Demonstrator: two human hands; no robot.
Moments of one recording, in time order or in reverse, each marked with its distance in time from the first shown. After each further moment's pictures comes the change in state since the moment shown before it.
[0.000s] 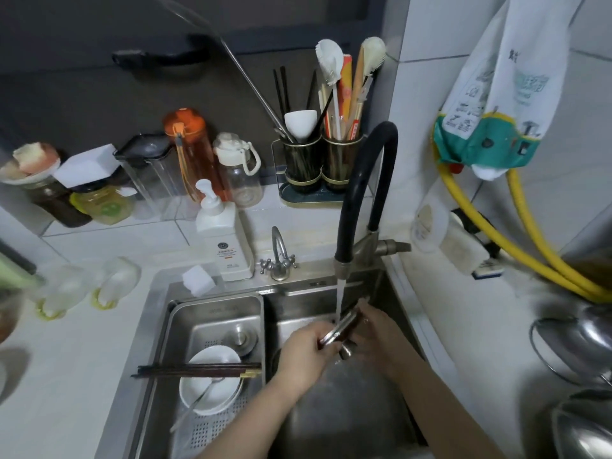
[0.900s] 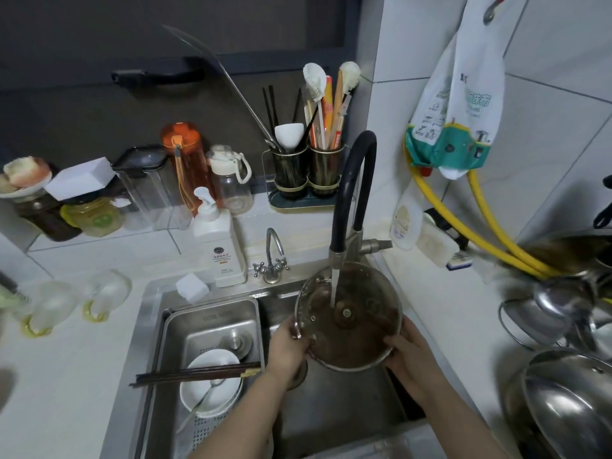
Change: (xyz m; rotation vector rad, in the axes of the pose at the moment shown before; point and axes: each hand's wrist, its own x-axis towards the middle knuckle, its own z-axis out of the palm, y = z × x) left_hand -0.005 -0.020 -0.008 -0.543 0.114 -0.331; right_hand -0.066 0.035 -0.034 0.348 0.021 -0.279
